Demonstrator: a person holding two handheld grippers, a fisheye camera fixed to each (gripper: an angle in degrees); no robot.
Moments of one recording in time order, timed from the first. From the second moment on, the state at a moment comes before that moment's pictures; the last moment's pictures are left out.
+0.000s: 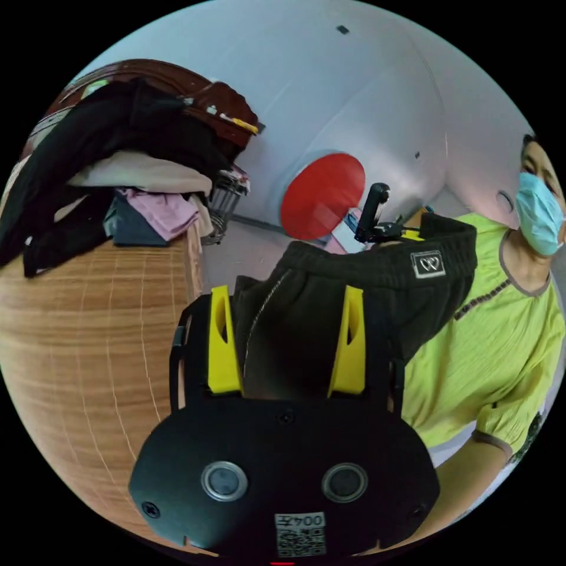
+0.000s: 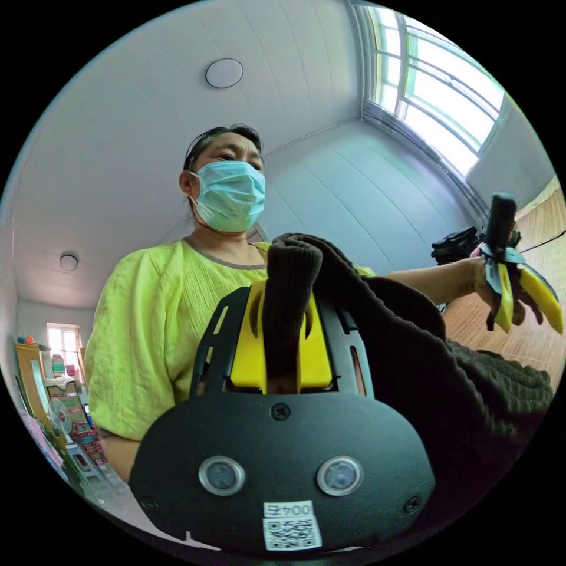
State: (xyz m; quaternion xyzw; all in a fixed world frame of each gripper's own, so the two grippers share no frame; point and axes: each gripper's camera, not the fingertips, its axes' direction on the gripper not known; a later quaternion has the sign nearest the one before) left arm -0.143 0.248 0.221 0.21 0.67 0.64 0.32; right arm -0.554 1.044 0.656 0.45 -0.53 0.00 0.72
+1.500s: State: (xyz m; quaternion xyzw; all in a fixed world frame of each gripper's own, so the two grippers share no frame) left arm -0.231 0.391 0.360 0.12 0.74 0.61 0.27; right arm -0.497 1.017 0.516 0.50 -0.46 -0.01 0.73
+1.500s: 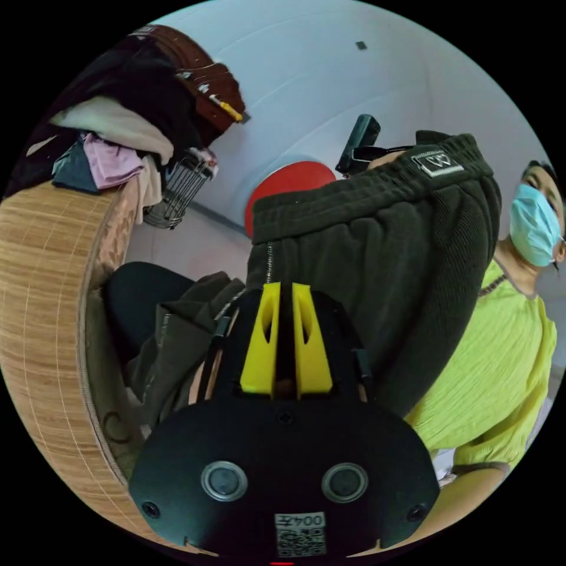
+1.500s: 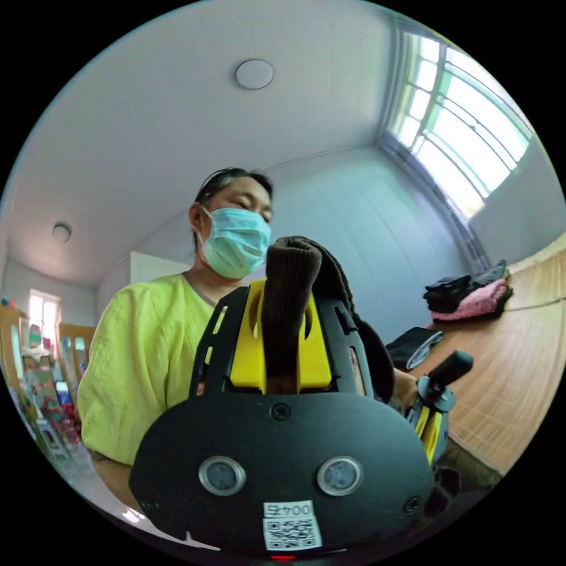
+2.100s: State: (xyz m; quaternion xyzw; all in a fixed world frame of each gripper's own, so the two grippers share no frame) left arm -0.518 0.356 0.537 0.36 0.87 0.24 0.26; right arm -0.432 0.692 0.320 0.55 -0.32 0.07 0.77
